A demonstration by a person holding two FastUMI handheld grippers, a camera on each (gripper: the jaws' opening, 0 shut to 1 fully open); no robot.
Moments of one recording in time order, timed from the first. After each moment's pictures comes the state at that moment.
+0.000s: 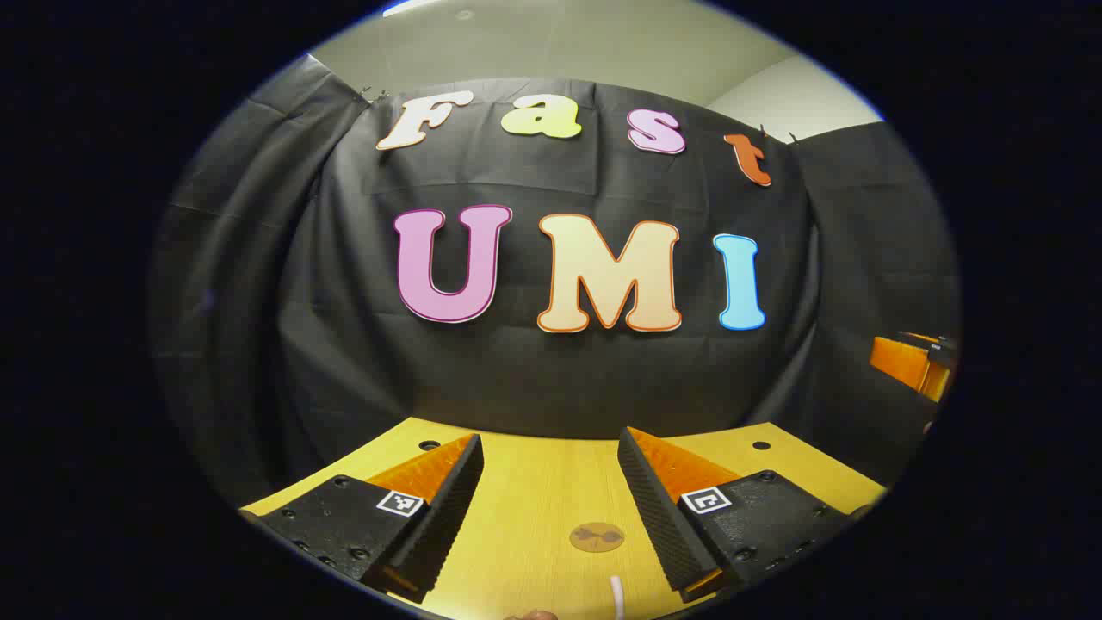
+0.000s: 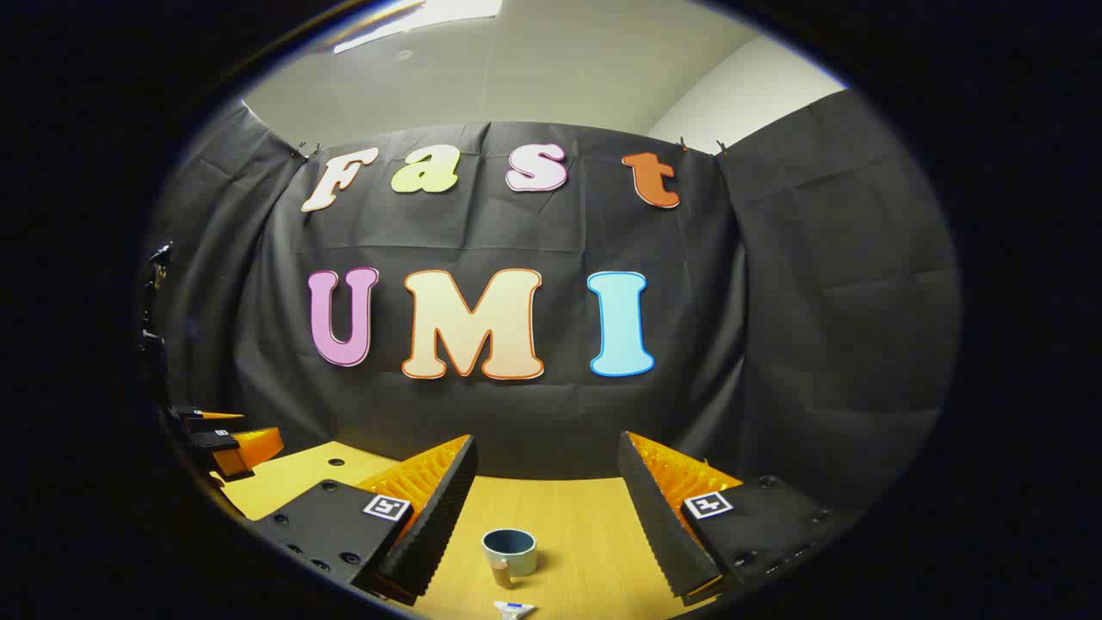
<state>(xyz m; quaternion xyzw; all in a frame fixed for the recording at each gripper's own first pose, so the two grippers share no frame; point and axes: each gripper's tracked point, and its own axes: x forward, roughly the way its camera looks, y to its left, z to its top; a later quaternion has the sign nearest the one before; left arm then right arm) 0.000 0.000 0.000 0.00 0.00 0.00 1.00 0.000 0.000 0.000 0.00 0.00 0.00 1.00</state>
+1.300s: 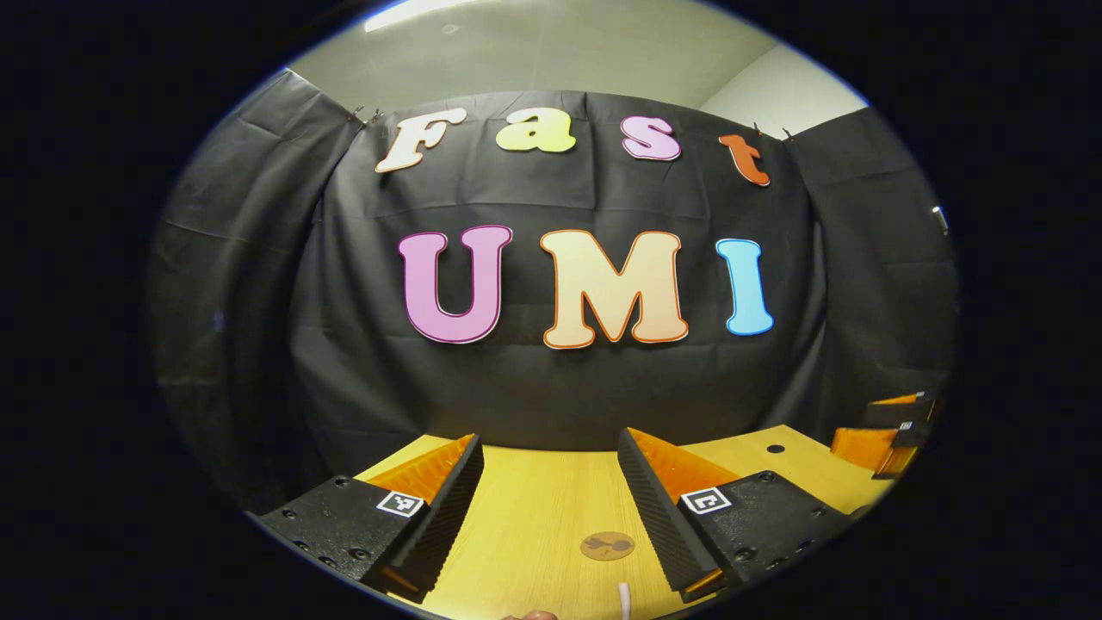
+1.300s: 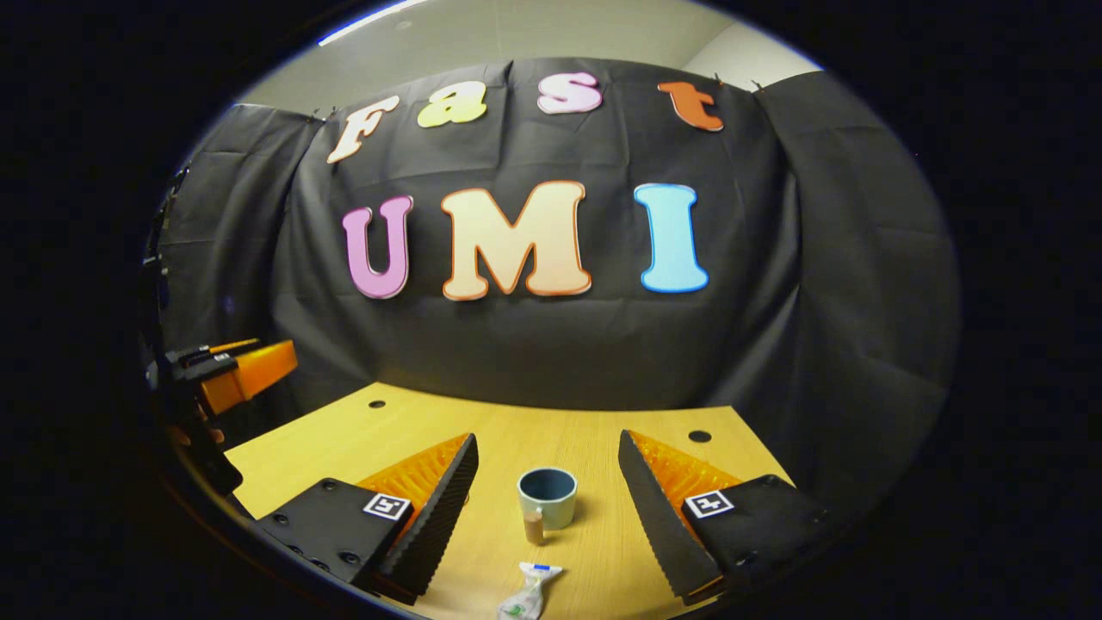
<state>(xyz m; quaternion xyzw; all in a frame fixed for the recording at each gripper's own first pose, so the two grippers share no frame) -0.001 0.000 0.014 0.03 -0.02 0.01 1.00 -0.002 0.029 -0.112 0.00 0.17 0.07 0.98</state>
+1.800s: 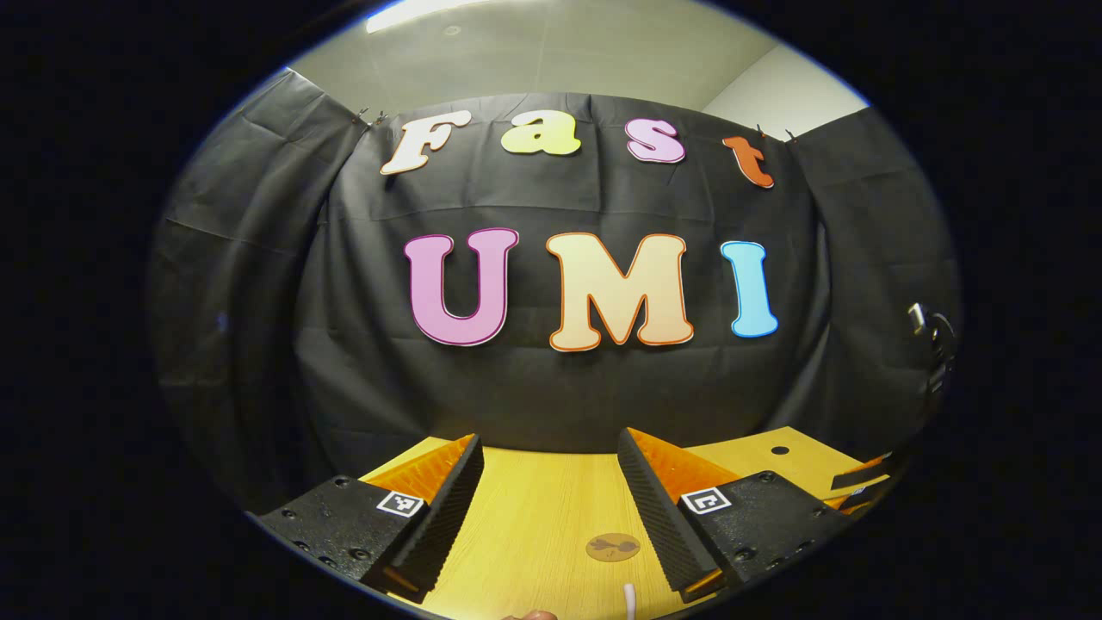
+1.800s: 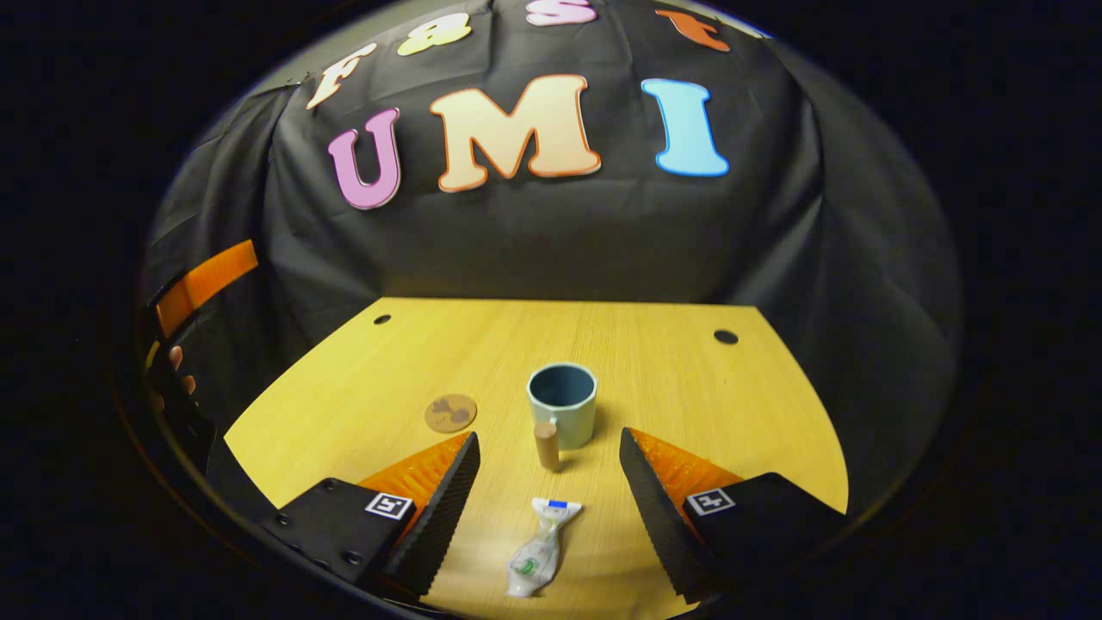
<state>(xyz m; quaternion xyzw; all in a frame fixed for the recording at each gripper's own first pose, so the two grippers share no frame) -0.001 0.009 0.015 0.03 -0.02 0.02 1.00 -0.025 0.033 -0.218 0.01 0.35 0.08 0.93</state>
